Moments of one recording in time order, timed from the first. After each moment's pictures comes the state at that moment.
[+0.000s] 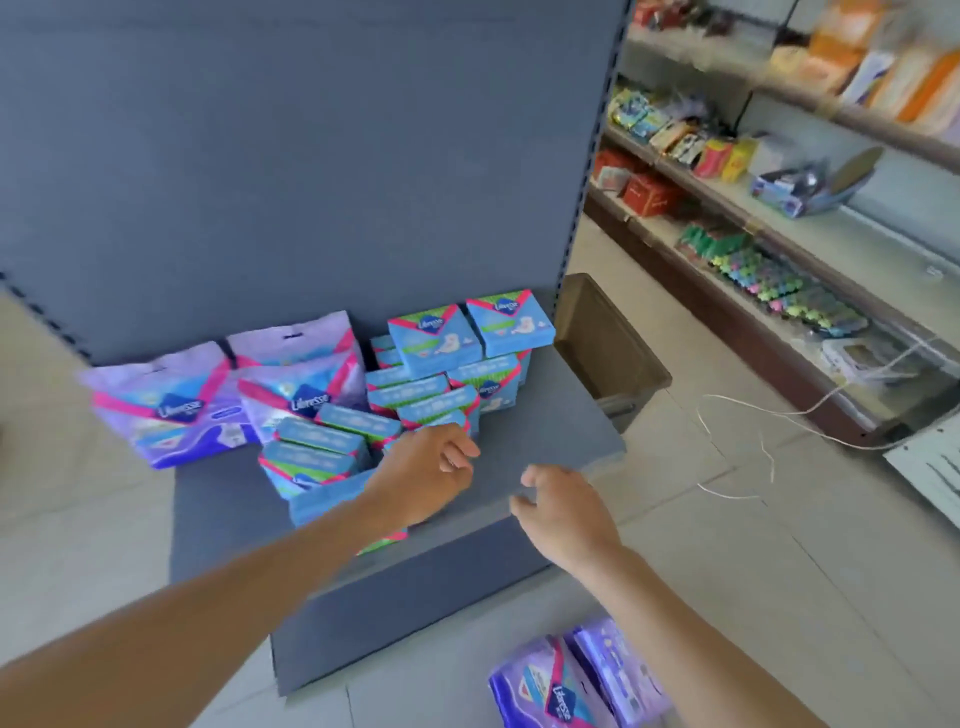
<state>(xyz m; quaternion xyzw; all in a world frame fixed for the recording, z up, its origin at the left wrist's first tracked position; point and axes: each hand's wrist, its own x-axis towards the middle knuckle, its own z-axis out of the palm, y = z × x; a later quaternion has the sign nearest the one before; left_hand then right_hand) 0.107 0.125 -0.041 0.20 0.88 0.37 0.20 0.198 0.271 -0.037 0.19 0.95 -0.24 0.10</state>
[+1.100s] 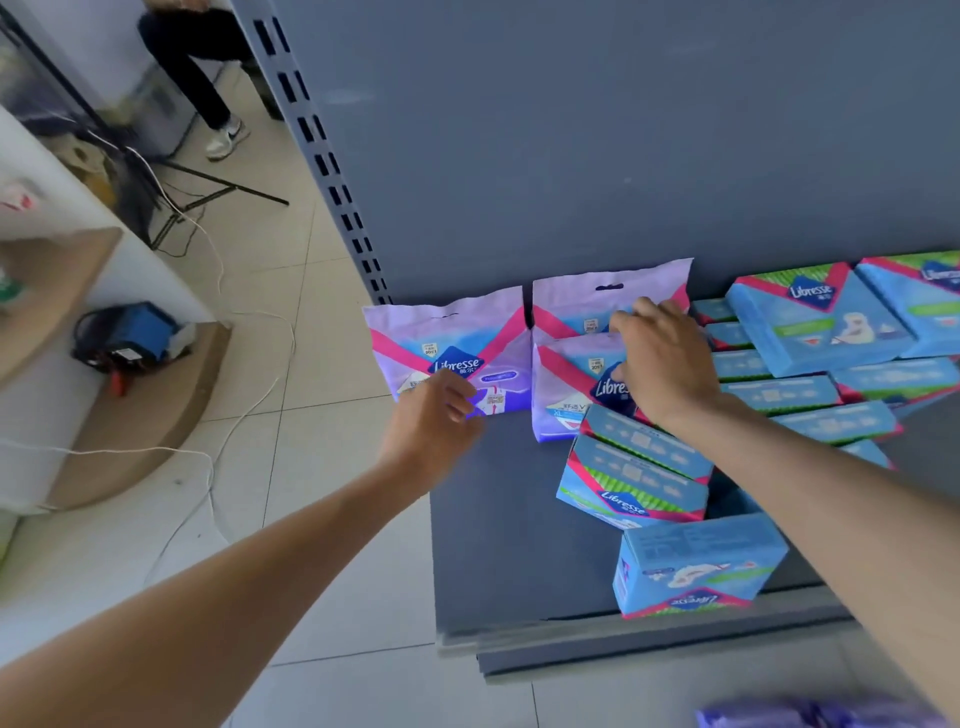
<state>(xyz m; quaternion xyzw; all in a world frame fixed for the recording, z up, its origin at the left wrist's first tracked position) -0.056 -0.154 -0.138 -0.04 0.92 0.38 0.09 -0.079 0.074 -0.117 -0.01 1.00 -0.01 -0.02</state>
